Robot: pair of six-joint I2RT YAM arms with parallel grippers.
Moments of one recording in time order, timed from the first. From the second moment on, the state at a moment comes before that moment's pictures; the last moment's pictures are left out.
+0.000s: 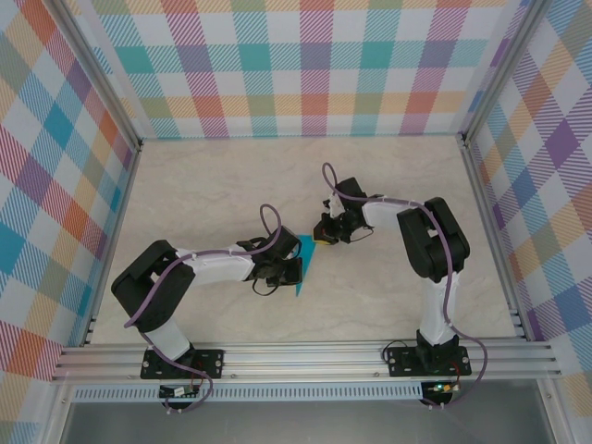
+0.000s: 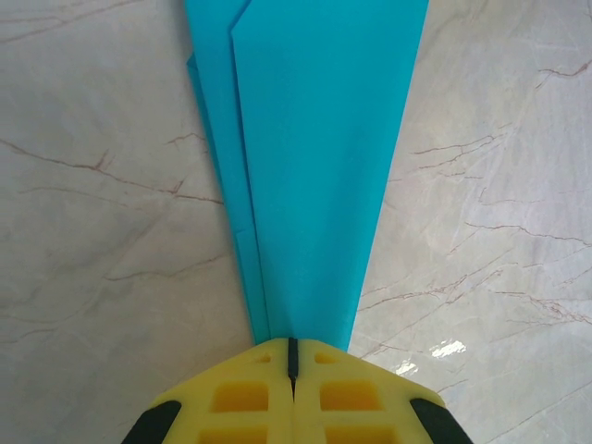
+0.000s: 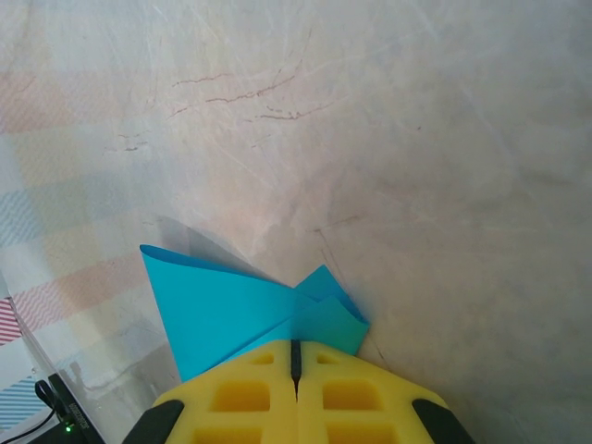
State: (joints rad) left arm -0.81 1.68 0.84 -0.27 0.16 -0.81; right arm 0.44 2.03 1.22 -0.36 -0.62 0.55
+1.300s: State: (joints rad) left arm -0.81 1.65 0.84 -0.32 0.16 -0.79; right arm 0.51 1.99 1.15 -0.29 -0.58 0.63
